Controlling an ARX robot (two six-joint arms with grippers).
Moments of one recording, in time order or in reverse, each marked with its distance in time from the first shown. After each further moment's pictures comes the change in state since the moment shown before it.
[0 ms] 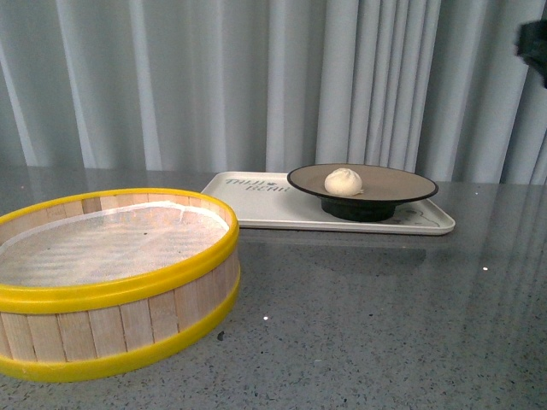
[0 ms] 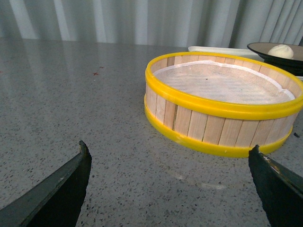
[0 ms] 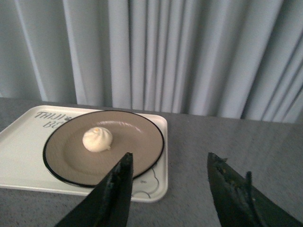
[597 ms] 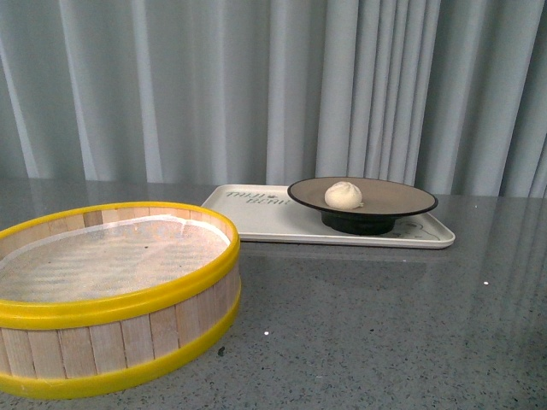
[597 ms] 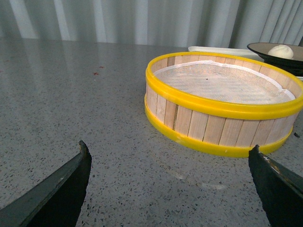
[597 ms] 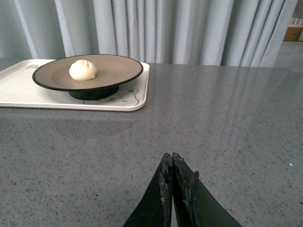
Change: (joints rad) left arm 0.000 0.000 0.000 0.000 0.001 0.000; right arm -0.129 -0.365 -0.612 0.210 -0.116 0.032
